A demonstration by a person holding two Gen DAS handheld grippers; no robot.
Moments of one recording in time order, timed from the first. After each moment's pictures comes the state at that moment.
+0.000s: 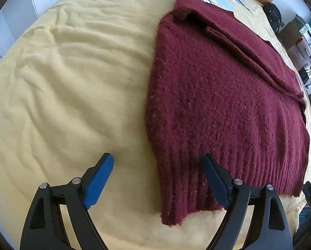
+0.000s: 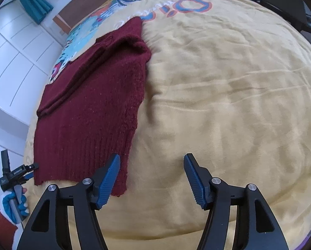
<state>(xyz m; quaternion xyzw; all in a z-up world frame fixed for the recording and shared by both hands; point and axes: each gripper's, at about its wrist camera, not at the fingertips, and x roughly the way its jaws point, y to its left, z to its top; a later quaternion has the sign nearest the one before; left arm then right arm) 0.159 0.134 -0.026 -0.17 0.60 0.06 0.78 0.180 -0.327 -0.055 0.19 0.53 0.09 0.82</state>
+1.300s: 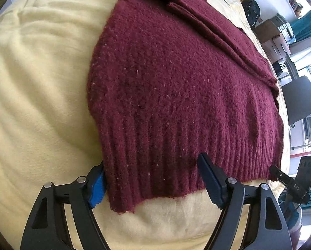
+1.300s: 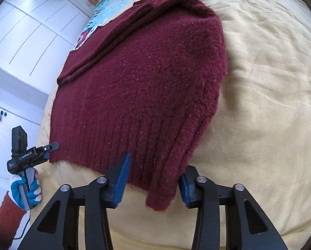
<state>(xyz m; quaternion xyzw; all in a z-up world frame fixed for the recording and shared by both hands) 0.138 0.128 -0.034 -0.23 0.60 -0.05 0.76 0.203 -0.263 -0.079 0.18 0.57 0.20 0.78</state>
